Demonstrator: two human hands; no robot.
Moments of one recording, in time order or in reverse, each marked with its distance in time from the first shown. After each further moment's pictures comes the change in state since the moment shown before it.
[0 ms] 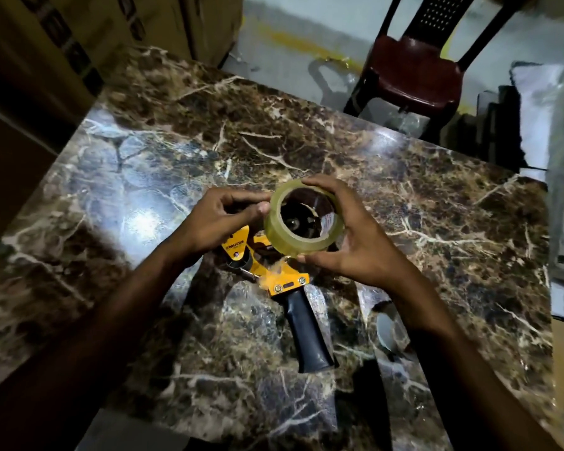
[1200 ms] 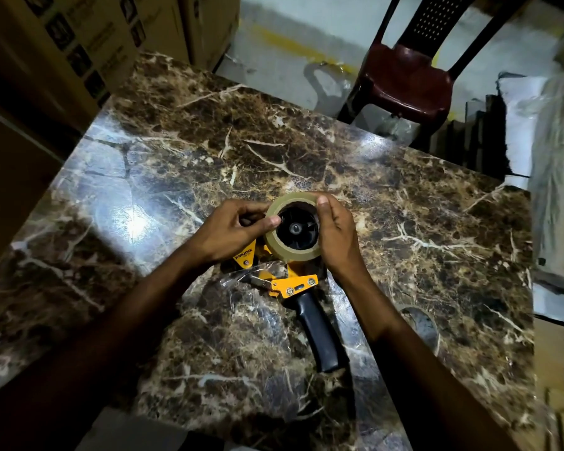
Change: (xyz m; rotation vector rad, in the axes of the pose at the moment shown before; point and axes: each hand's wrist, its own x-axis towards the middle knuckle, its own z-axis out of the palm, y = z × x) left_hand -0.005 0.017 0.002 0.143 -0.057 -0.123; right_hand 0.034 0.016 0.057 0.248 0.471 0.402
